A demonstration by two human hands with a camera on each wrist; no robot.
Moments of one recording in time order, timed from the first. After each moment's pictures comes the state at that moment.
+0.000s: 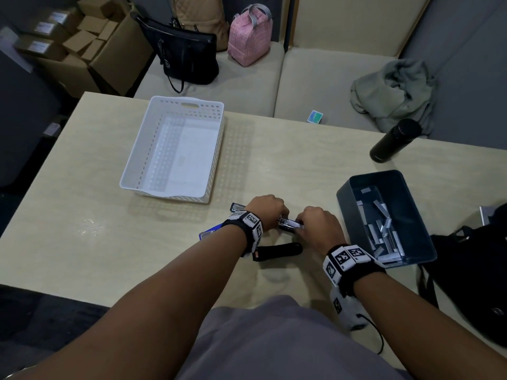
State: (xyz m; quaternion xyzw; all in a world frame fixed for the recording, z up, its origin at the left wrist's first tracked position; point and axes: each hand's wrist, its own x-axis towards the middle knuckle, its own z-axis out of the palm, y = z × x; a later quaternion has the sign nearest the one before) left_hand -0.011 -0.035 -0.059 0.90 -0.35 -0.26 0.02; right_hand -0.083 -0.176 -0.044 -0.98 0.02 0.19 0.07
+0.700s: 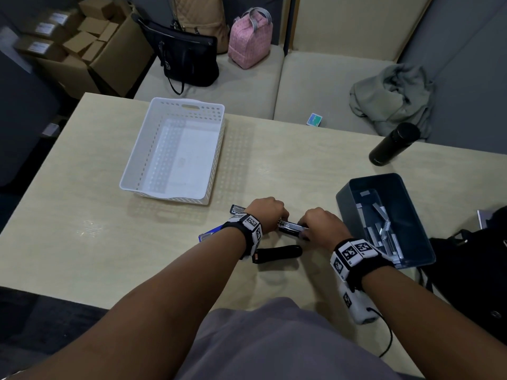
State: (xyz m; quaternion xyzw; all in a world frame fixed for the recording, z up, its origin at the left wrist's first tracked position) left_hand -0.013 -0.034 -0.057 0.90 -0.36 -0.26 0.02; right_hand -0.072 -0.188 -0.034 -0.96 -0.01 0.29 0.06
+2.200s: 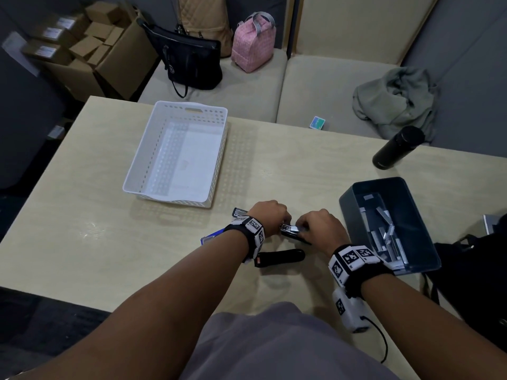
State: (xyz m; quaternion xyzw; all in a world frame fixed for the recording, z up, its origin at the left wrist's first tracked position) left_hand -0.012 -0.034 -0.055 0.89 -0.37 -0.26 0.02; right_hand -0.075 -0.180 -0.034 -0.96 0.06 0.22 0.16
